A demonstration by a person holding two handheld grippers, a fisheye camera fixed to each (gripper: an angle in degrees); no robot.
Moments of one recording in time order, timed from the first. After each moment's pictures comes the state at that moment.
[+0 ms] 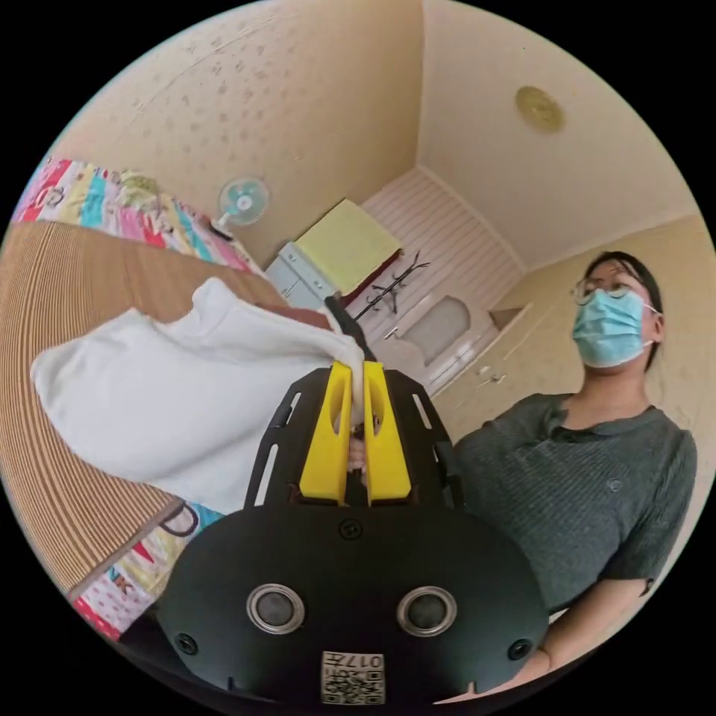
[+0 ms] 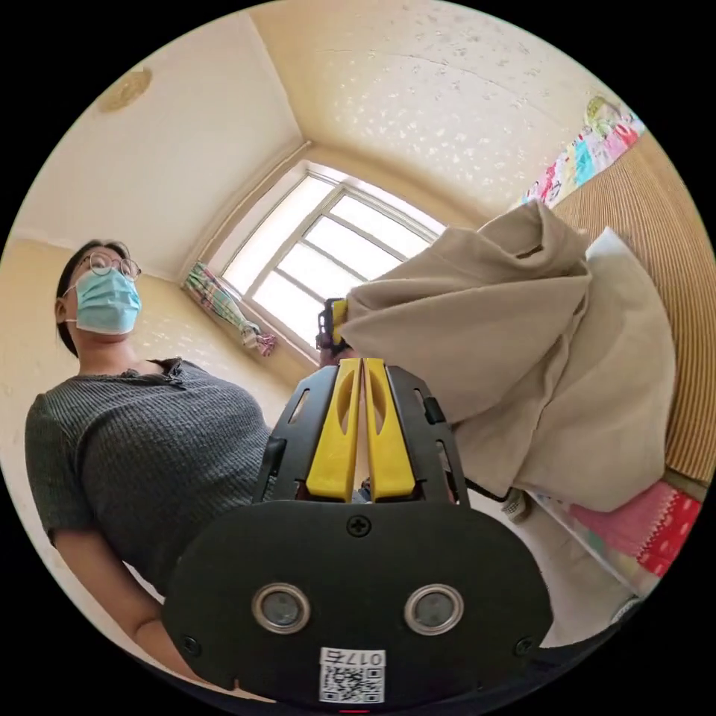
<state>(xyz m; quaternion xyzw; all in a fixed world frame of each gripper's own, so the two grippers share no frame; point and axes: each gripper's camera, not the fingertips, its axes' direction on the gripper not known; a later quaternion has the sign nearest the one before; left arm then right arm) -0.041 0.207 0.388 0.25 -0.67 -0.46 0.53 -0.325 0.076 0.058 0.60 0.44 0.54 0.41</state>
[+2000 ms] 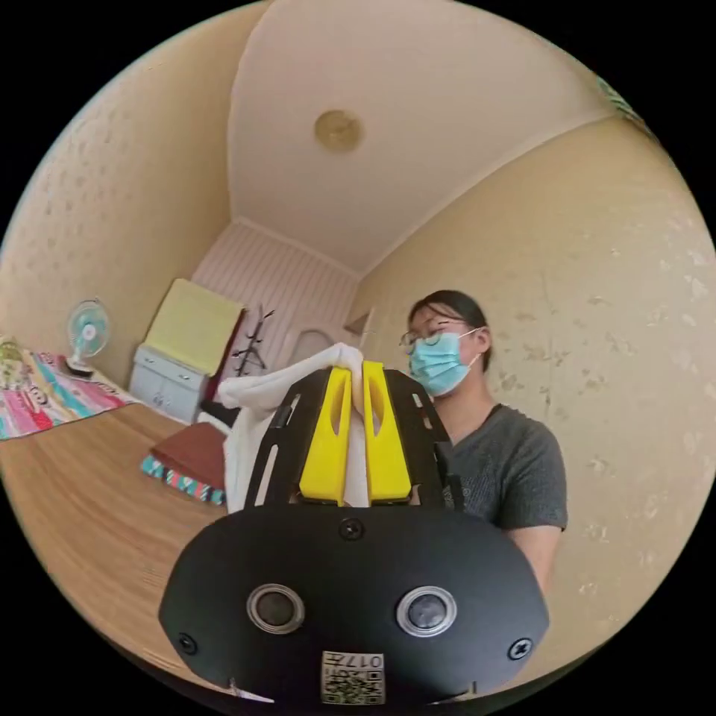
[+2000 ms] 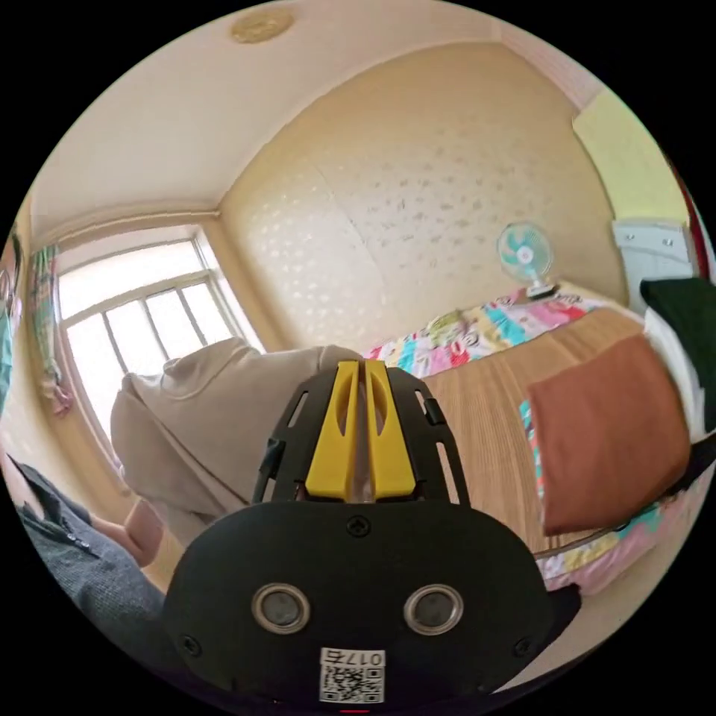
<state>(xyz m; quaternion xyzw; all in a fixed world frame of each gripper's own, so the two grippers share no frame) 0.136 0.109 0.390 0.23 -0.59 -0.21 0.74 -0.295 -0.087 -0.008 0.30 0.76 0.58 0.06</state>
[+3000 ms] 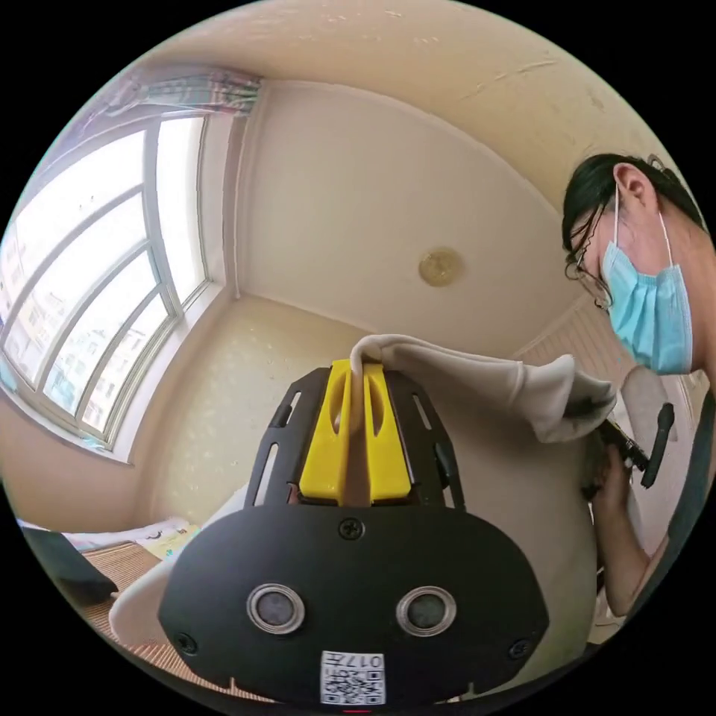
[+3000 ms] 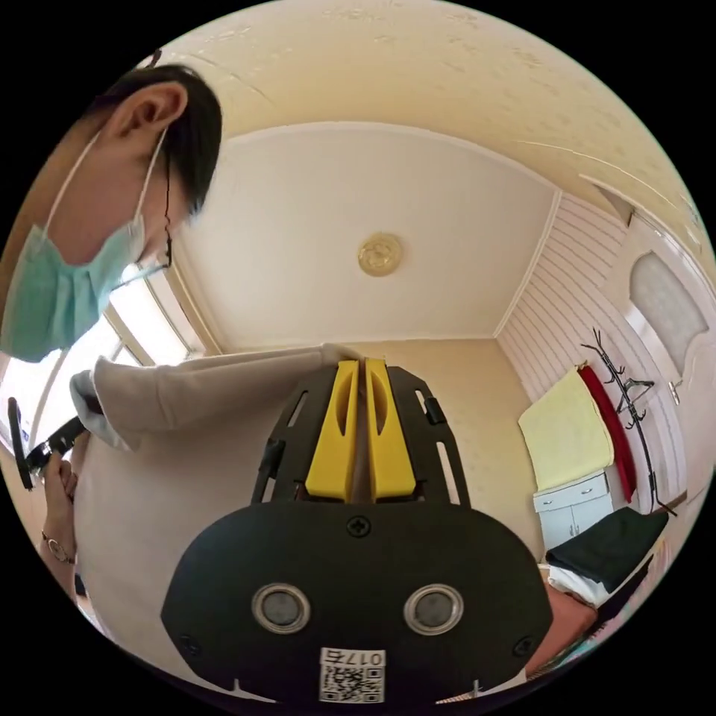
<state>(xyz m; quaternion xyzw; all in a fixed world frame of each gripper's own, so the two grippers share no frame) 0.014 -0.078 0.571 0.04 -0.98 0.13 0.13 -0.061 -0.276 -0.059 0.06 0.98 0.19 -0.09</state>
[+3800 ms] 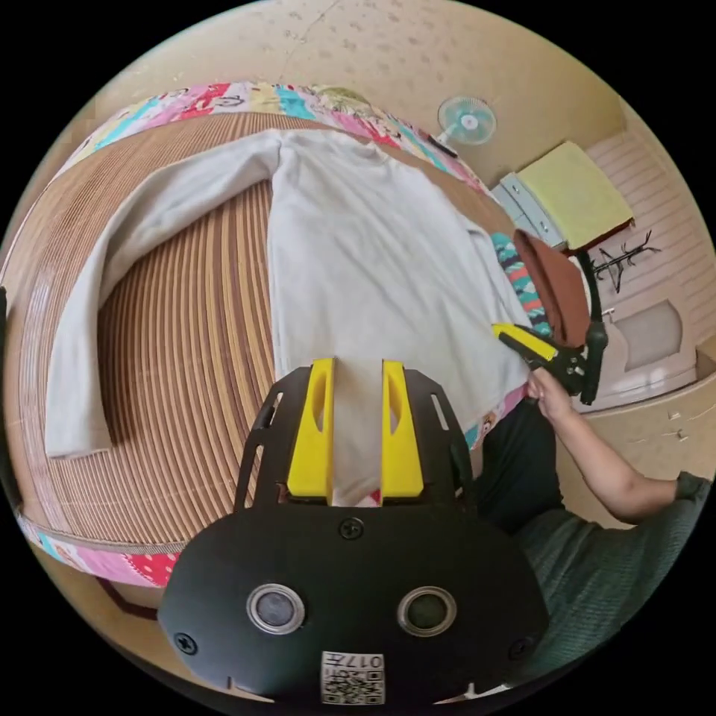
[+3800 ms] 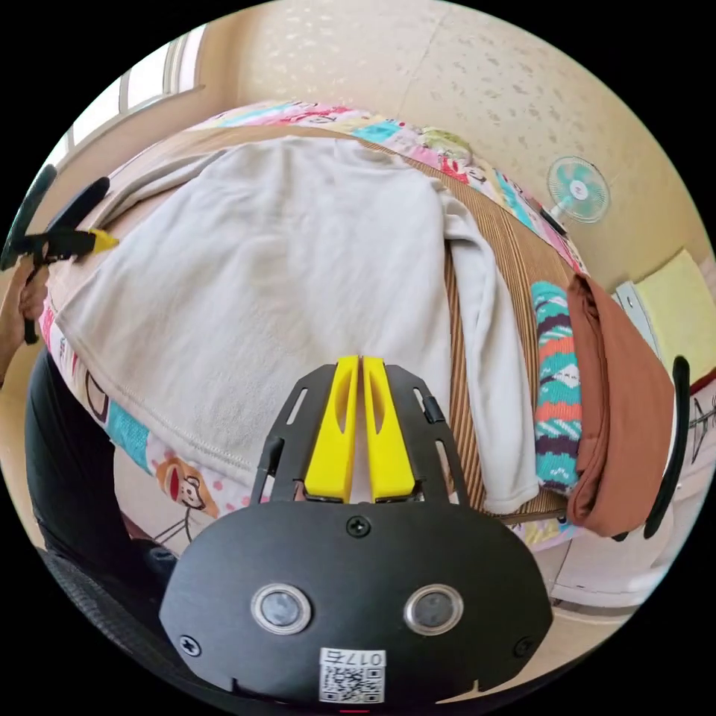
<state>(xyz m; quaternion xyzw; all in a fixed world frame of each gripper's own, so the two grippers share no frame) -0.034 0.357 0.276 0.06 -0.67 -0.71 0.18 0.064 0.319 0.070 -0.06 0.49 0.86 0.14</state>
